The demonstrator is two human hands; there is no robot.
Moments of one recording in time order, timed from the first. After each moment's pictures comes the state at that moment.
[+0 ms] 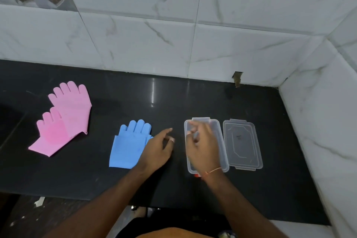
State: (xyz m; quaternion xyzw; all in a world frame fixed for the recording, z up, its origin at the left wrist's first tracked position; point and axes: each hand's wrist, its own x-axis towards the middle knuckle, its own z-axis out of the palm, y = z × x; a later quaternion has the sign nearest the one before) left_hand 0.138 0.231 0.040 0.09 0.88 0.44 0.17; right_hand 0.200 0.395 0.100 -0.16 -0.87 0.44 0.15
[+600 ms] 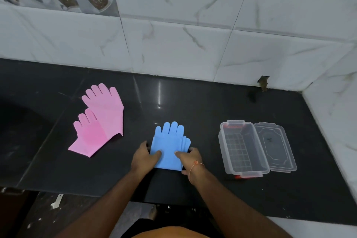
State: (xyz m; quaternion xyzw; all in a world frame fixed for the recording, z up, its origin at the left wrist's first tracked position) left_hand 0.107 0.063 0.016 -0.11 0.86 0.44 0.22; right_hand 0.151 0.233 0.037 -0.44 -0.62 0.63 -0.15
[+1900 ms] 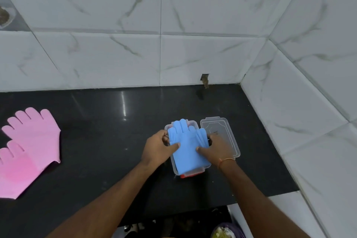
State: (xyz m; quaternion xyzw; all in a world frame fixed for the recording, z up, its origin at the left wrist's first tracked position) left_hand 0.118 0.280 0.059 0.15 0.85 0.46 0.19; right_hand 0.229 0.486 0.080 -0.35 -0.87 0.34 -0.05
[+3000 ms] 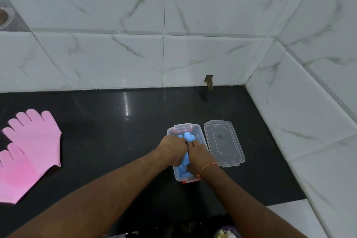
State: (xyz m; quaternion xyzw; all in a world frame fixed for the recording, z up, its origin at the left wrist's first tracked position) left_hand 0.100 0.340 0.088 0.49 0.84 -0.15 0.20; right_hand 0.185 0.442 0.045 -0.18 -0.95 0.13 -0.21
